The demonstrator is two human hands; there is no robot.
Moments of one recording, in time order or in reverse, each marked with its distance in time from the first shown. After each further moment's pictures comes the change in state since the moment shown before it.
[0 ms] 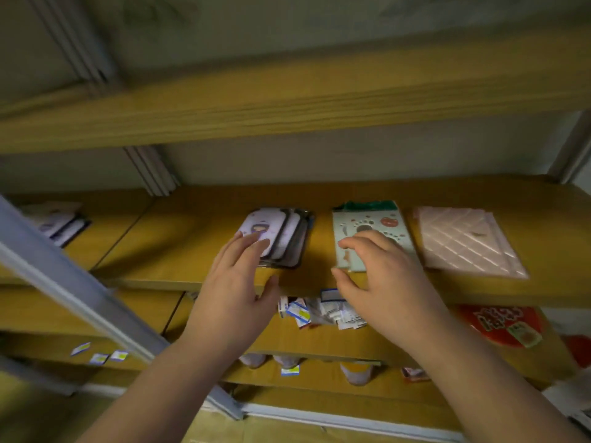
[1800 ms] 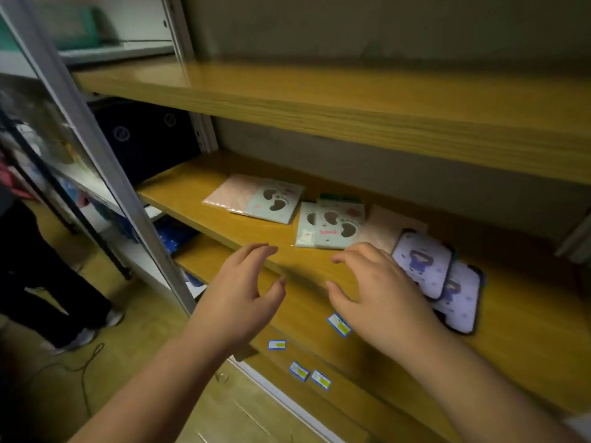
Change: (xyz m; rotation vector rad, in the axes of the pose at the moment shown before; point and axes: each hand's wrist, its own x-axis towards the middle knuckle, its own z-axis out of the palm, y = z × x) left_hand -0.081 -0.654 -0.283 -0.008 0.122 -0.464; right_hand 0.217 -0.585 0.420 0.134 -0.272 -0.399
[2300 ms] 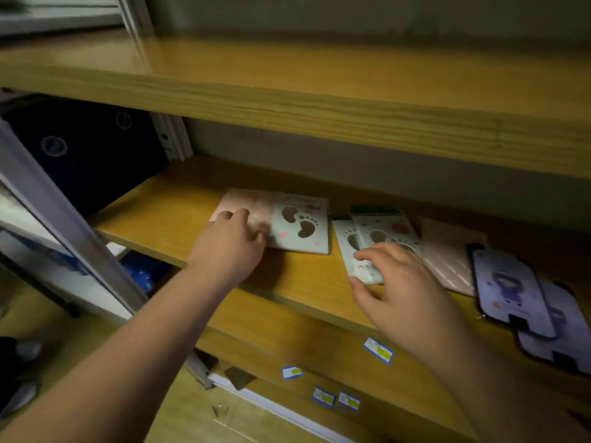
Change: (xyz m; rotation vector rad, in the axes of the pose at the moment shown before) left_hand 0.203 -0.146 -0.007 0.262 -0.126 -0.066; right_hand 0.103 -0.032 0.080 -0.131 0.055 0.237
